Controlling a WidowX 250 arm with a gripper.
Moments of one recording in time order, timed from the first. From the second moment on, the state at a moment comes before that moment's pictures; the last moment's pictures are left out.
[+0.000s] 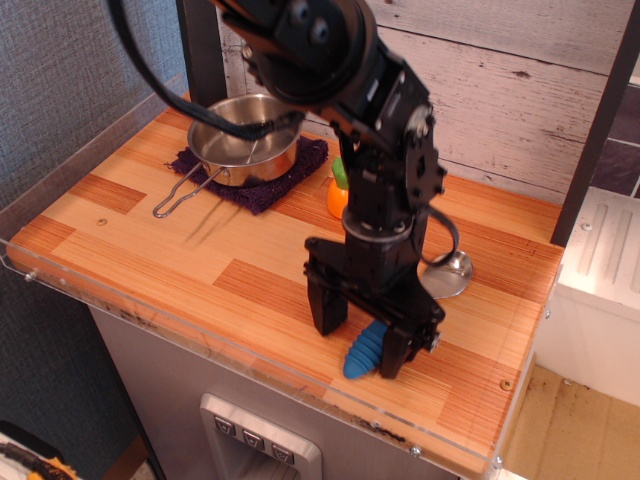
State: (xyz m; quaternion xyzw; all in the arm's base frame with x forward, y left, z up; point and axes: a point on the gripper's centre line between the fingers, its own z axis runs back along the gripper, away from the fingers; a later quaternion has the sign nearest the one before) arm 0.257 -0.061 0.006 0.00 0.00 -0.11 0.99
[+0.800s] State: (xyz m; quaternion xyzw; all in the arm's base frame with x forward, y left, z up) arm 0.256 -0.059 0.050 -0.01 -0.04 -0.14 0.99
